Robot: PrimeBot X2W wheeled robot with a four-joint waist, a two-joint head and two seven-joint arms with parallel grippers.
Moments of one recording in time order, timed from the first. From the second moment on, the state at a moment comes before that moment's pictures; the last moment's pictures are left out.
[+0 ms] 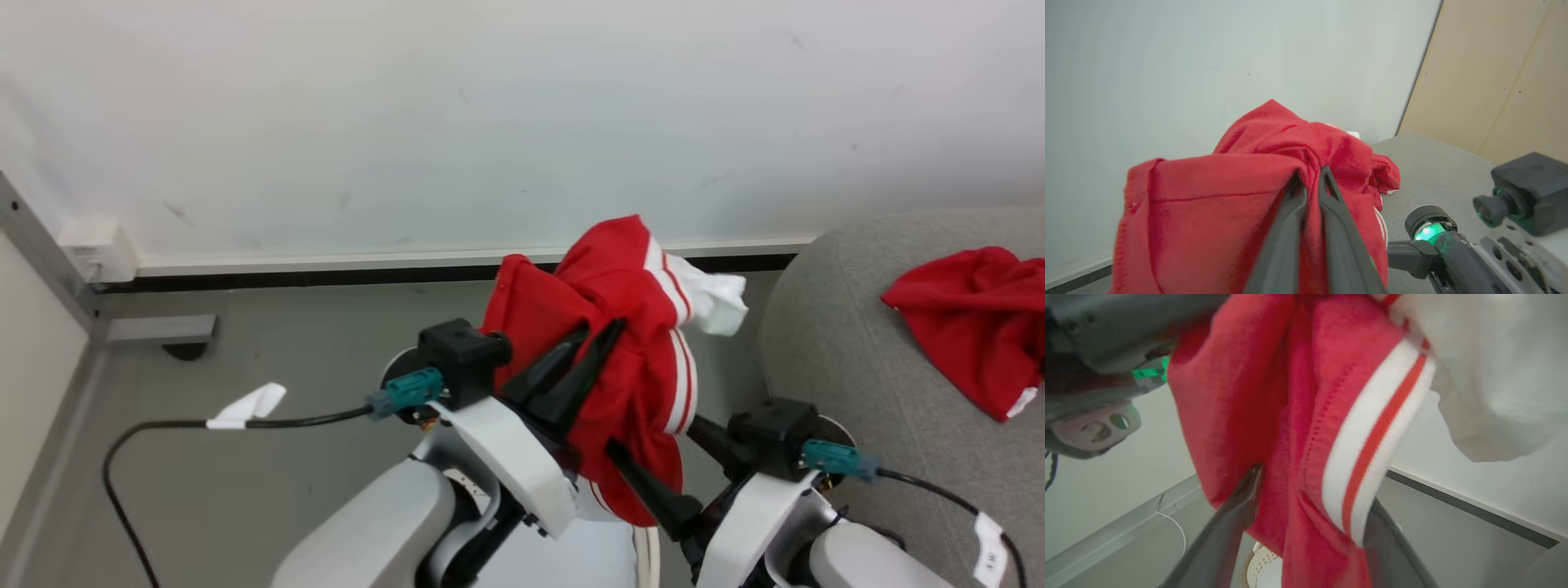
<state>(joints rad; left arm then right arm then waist) -0.59 0.22 -0.78 0.12 -0.65 0.00 -0.07 -0.46 -0.31 0.78 0.15 0.69 0.13 0.03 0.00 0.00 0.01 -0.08</state>
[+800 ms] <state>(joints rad) -0.60 0.21 -0.81 0.06 -0.66 0.01 -0.04 -0.49 -0.18 0.73 0.38 0.64 0.13 -0.11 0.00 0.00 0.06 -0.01</state>
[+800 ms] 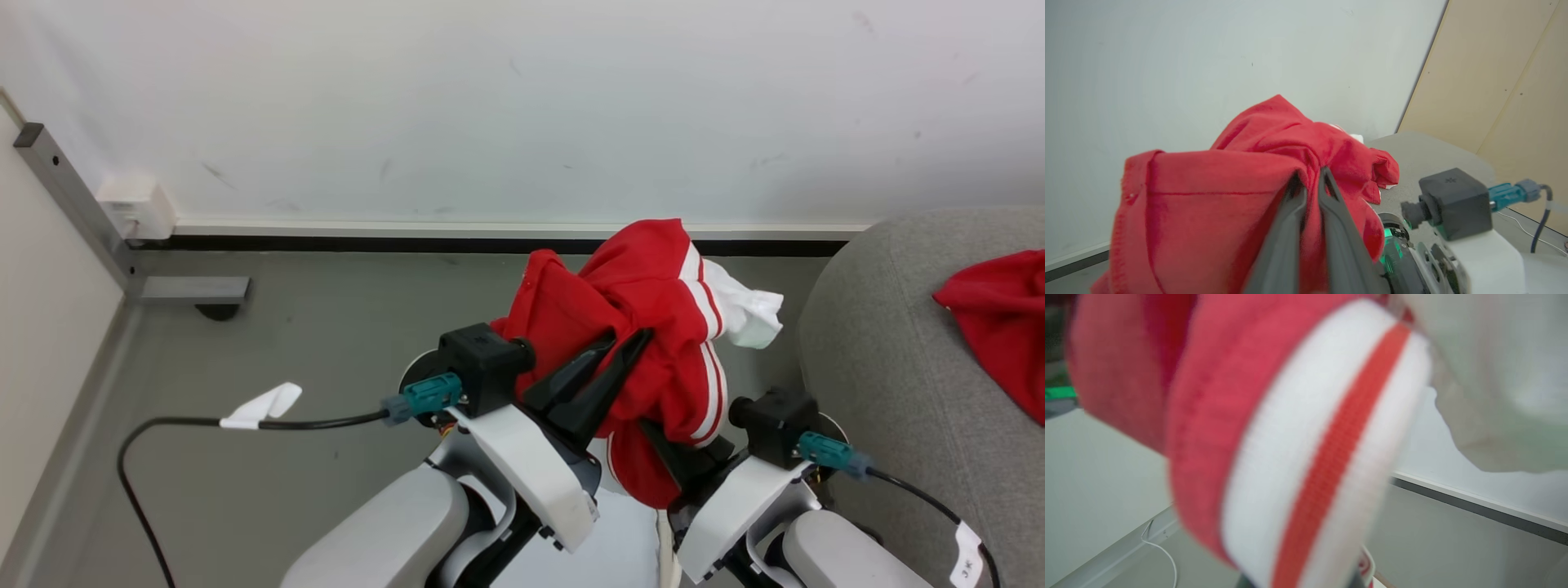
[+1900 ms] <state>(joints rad) -0.57 0.25 -0.86 0.04 -0.64 0.02 -0.07 -0.23 -0.22 0.18 0.05 0.53 0.13 -0.16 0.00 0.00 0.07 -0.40</state>
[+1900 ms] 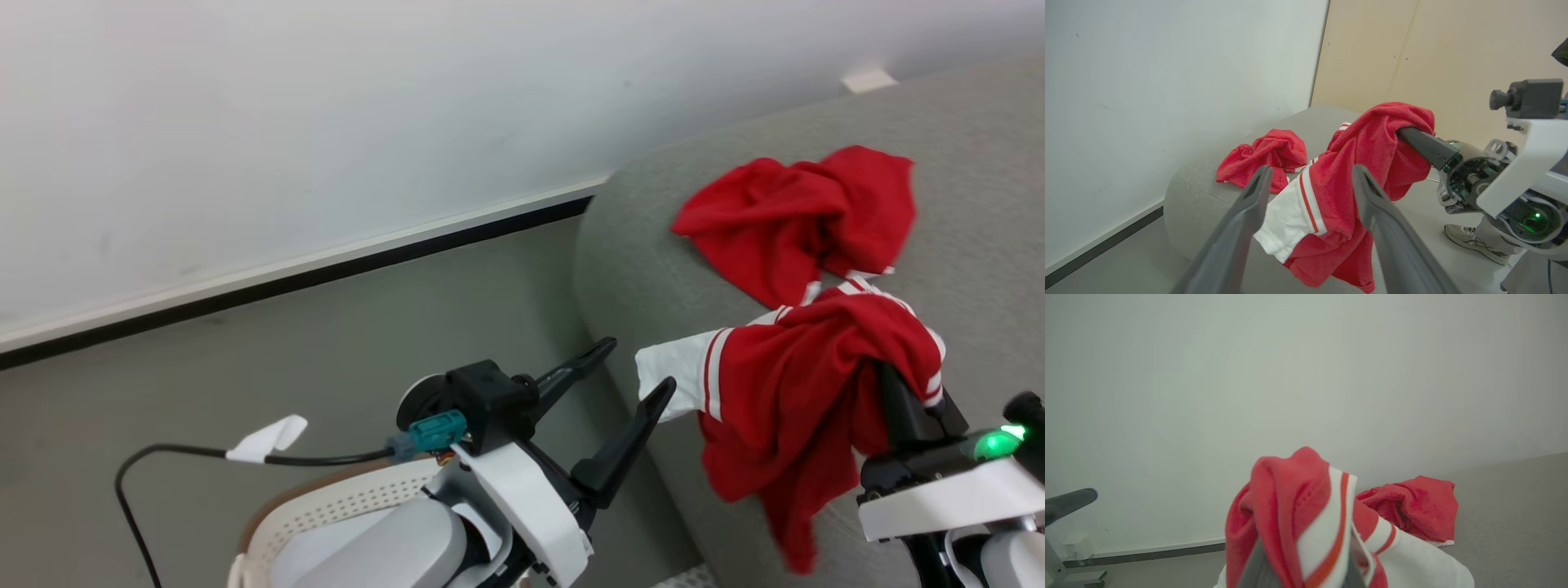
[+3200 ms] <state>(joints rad) -0.68 0.33 -0.88 -0.05 -0.56 0.05 0.02 -0.60 -0.59 -0.11 0.20 0.62 0.13 -0.02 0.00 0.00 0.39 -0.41</state>
